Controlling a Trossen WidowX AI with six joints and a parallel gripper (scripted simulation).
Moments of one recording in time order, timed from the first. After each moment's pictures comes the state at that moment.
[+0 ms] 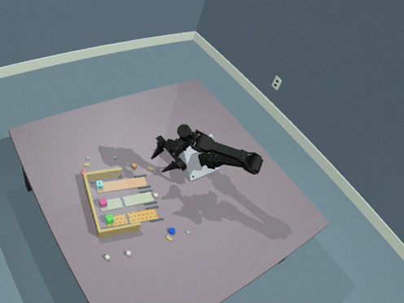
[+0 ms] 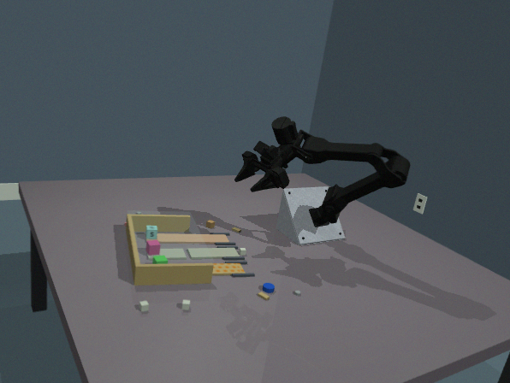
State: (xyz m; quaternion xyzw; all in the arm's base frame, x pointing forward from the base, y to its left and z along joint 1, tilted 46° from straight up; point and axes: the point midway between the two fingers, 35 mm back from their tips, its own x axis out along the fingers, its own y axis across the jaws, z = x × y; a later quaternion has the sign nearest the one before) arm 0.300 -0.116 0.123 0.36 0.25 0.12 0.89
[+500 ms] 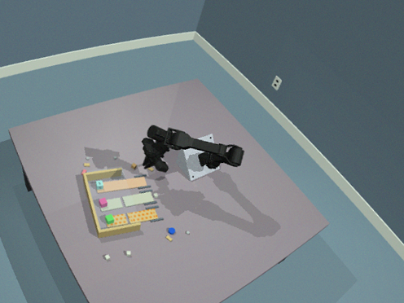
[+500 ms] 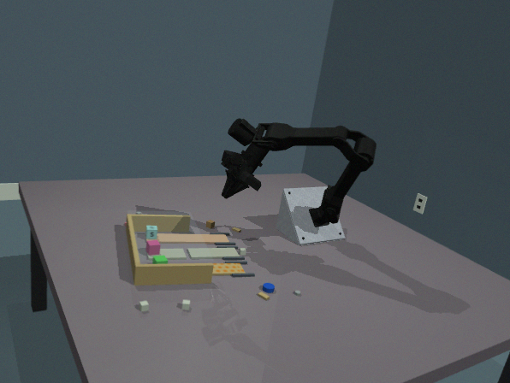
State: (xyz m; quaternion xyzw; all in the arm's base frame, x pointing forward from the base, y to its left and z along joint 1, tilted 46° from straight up) arm 0.342 -0.119 0.065 0.39 0.45 0.12 0.79
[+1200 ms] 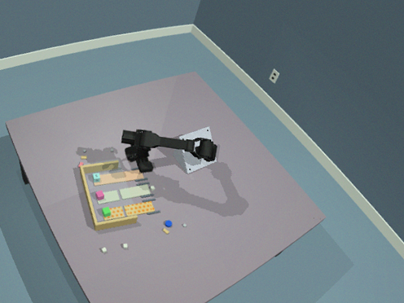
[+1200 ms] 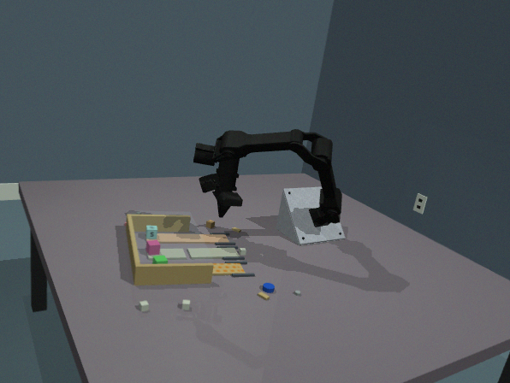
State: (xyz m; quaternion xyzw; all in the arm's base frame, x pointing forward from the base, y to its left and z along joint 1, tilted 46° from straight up) arm 0.353 -0.084 0.005 0.37 0.66 0.17 0.63
